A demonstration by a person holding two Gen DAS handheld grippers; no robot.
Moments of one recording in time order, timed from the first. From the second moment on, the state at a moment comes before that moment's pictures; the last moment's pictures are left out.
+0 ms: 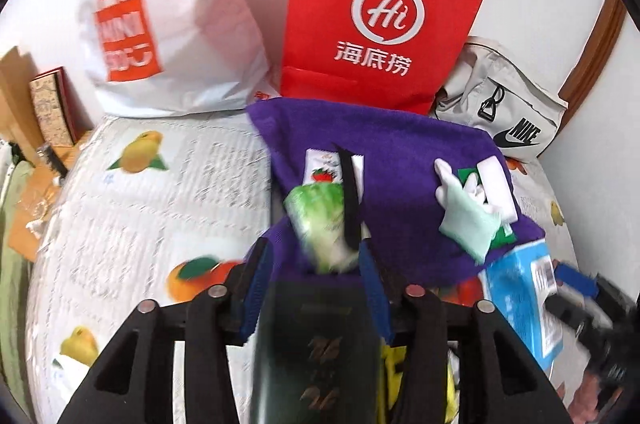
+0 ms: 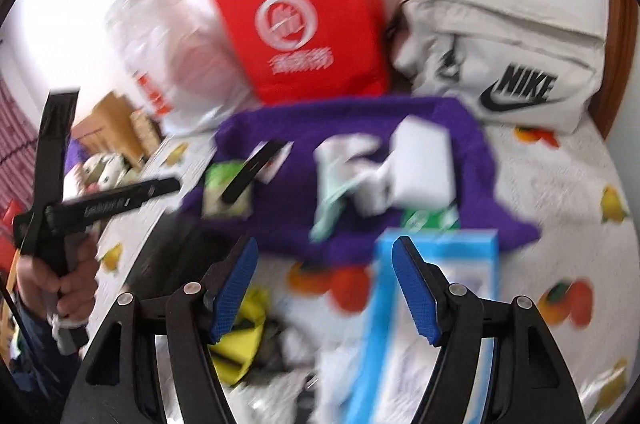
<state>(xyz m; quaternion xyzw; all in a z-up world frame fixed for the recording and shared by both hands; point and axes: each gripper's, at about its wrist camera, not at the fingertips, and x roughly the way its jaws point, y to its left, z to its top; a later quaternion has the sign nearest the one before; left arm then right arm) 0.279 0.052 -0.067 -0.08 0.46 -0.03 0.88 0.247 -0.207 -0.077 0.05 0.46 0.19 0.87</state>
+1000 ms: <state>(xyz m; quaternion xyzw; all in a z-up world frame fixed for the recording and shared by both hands) 0.175 0.135 -0.103 -0.13 0.47 0.00 0.87 0.198 -0.086 -0.173 -0.07 0.51 0.14 0.84</state>
